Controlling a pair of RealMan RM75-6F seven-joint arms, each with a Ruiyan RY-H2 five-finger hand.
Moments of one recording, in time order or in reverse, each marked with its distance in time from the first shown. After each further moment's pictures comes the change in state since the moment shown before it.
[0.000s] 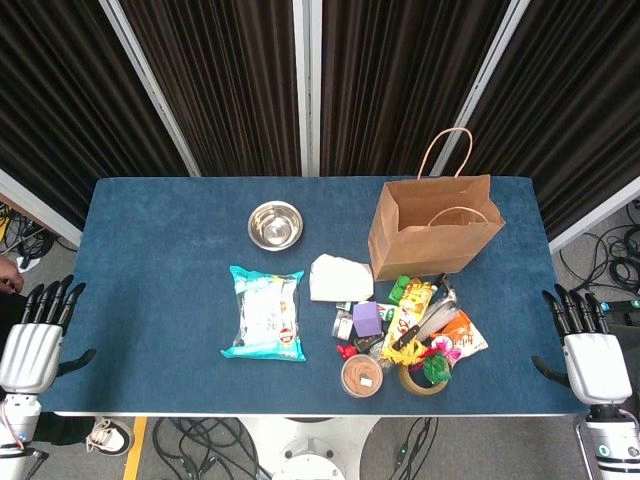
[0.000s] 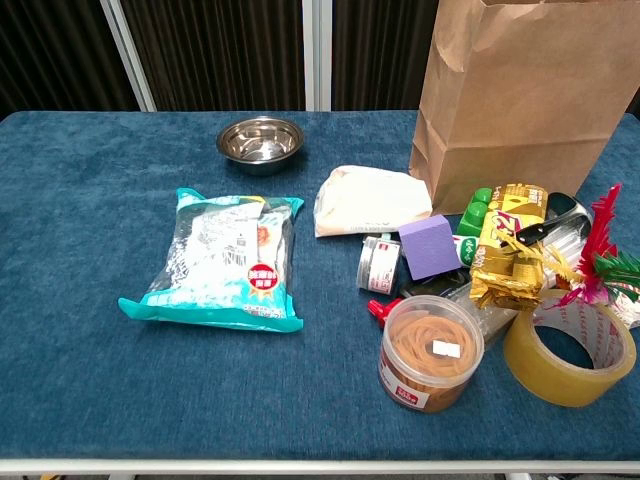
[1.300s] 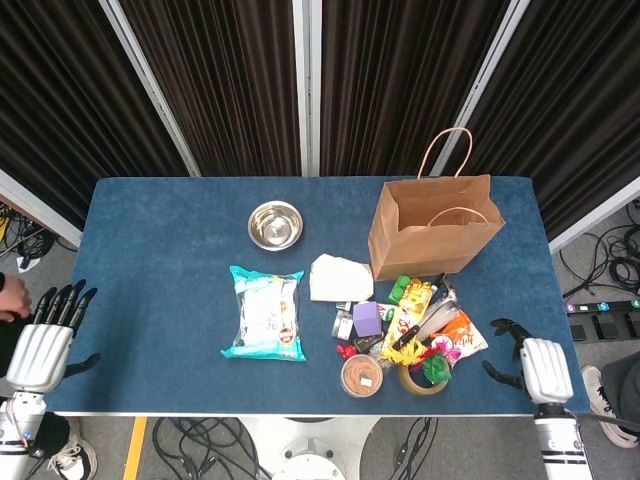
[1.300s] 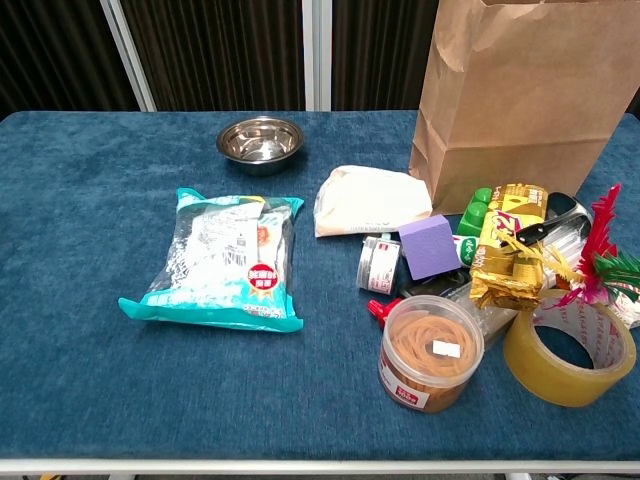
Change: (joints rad) left arm -0.024 -0.013 0.025 0.054 0.014 -0.049 -0.013; right arm 0.011 -0.201 0.001 -0.048 0.101 -0.088 0.097
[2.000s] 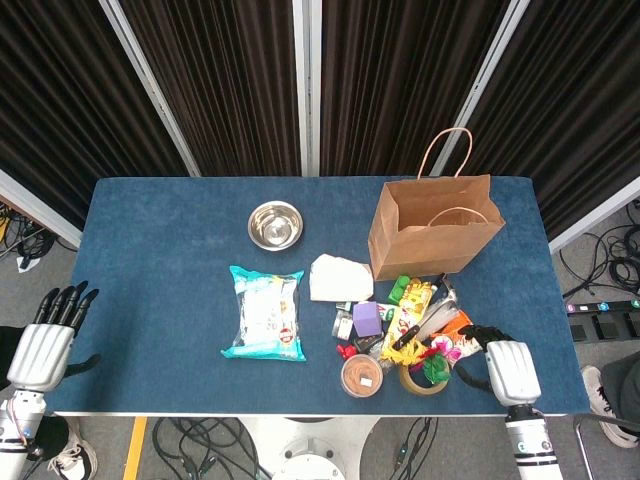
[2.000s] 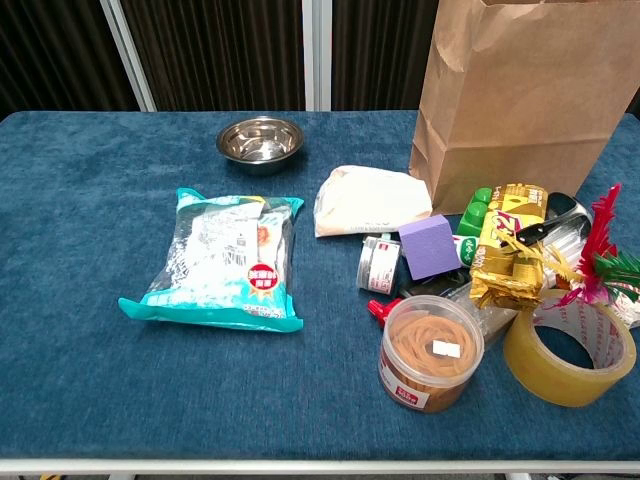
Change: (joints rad) left arm -0.009 -0.009 0.007 0.039 0.001 -0.015 -0.038; right arm 0.020 -0.055 -0.022 -0.070 -0.054 0.004 -0.208
